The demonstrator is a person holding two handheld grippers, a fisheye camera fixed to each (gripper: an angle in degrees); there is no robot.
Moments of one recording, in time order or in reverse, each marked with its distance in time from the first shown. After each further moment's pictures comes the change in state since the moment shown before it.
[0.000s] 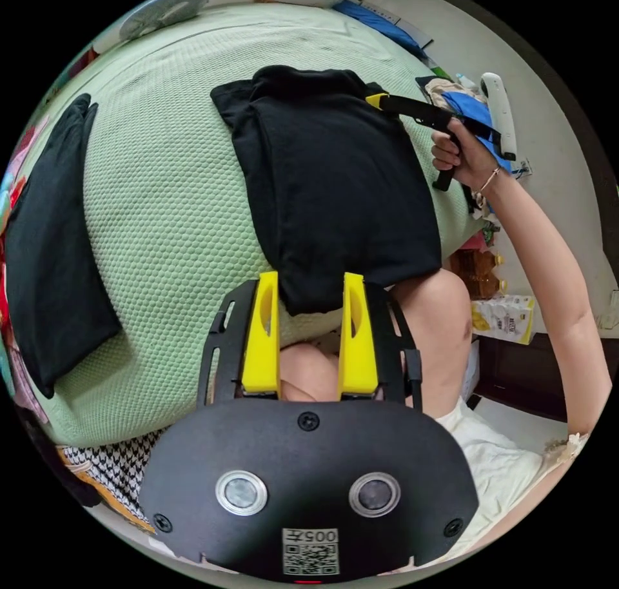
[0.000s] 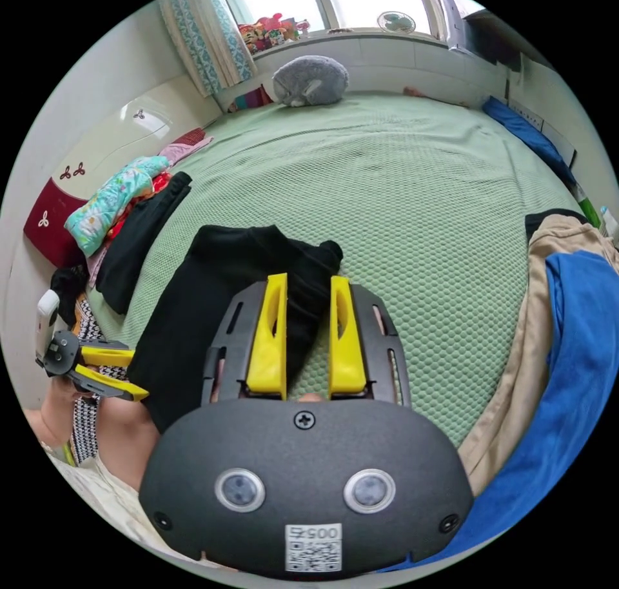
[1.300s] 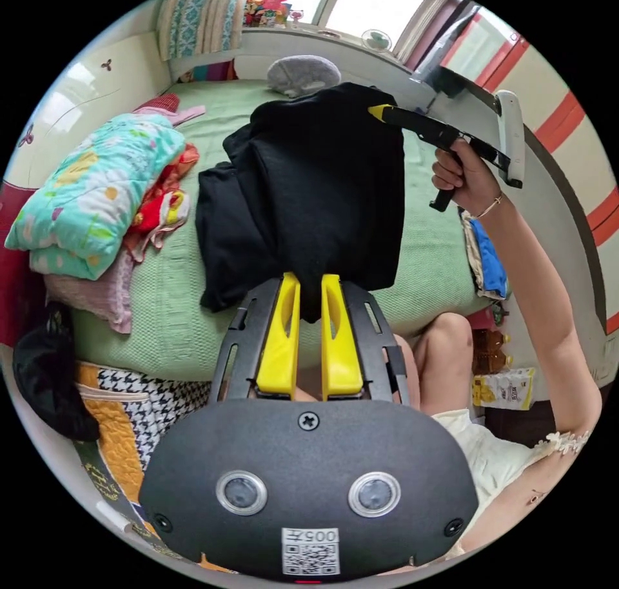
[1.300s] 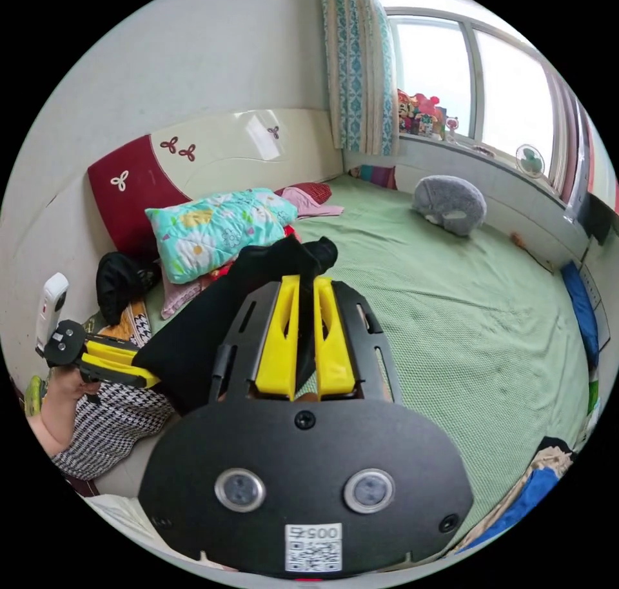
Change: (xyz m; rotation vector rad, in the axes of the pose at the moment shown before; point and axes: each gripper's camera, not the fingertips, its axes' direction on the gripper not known) left arm -0.219 0.179 -0.337 0.329 -0.103 -0.274; right arm -0.352 -0.127 -0.016 0.226 -0.117 -0.385
